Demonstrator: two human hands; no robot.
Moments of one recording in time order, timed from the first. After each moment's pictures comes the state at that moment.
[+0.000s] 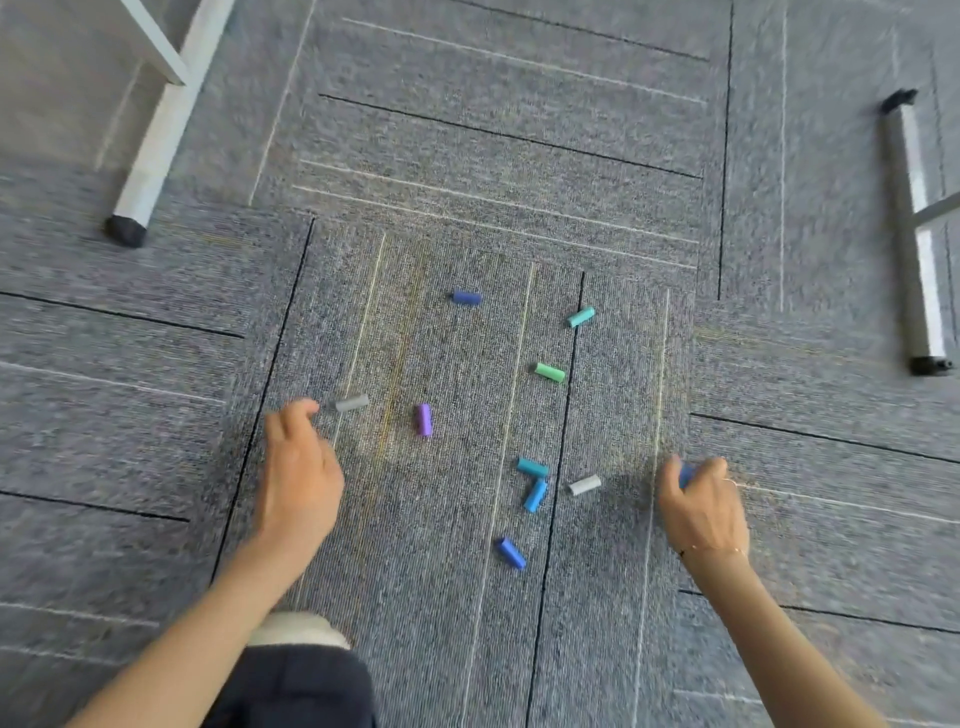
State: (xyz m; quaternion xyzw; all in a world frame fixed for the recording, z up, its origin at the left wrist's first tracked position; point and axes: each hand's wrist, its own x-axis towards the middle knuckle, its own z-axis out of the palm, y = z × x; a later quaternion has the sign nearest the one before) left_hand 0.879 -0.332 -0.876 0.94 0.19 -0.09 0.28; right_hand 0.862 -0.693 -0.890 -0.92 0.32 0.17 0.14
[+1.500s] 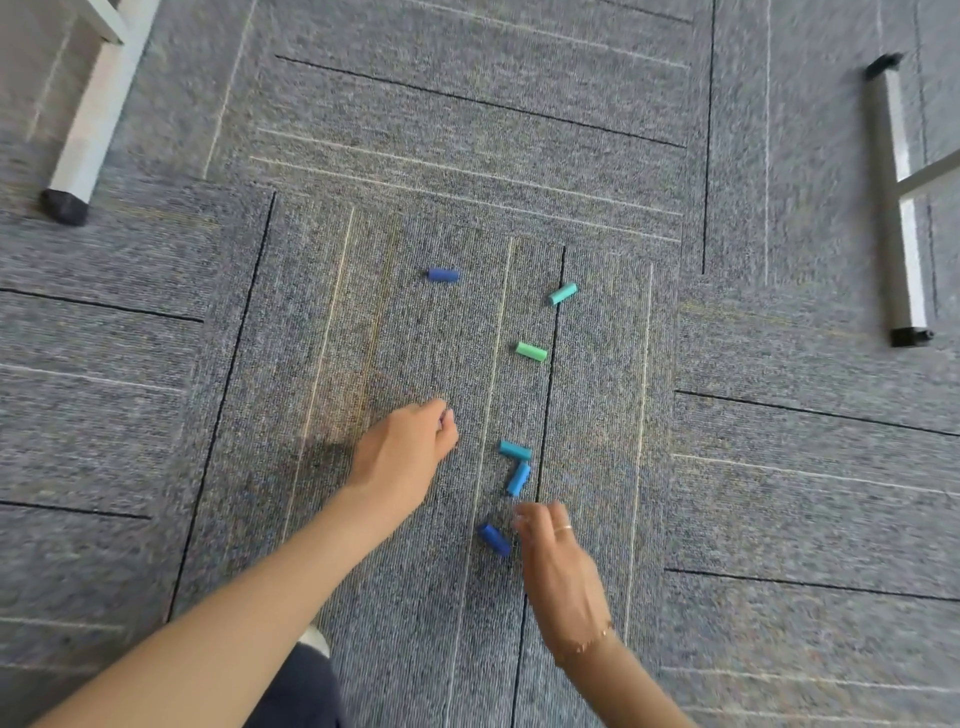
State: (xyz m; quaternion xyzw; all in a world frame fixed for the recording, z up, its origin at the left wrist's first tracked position) left_hand 0.899 -0.418 -0.879 0.94 -0.04 -0.25 0.22; right_hand 0.784 -0.581 -0.898 -0.96 0.04 0.17 0.21
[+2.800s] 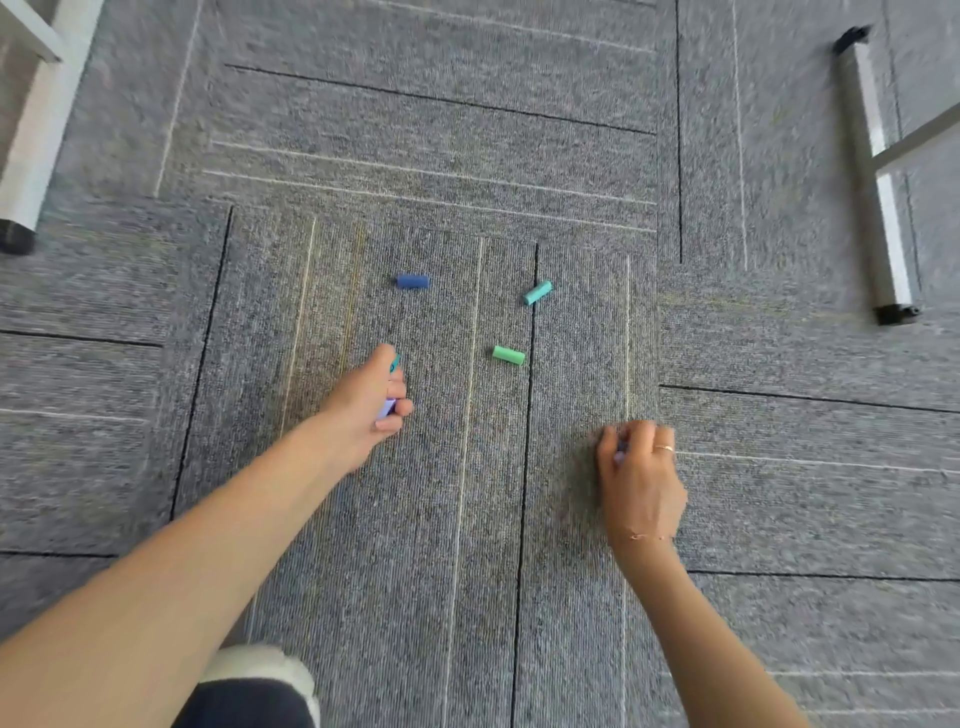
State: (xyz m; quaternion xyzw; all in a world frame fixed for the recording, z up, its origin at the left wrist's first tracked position) left_hand 0.963 -0.414 -0.870 0.55 0.39 -0.35 0.65; right_hand 0.858 -0.659 -0.911 -0.96 0.25 0.02 0.11
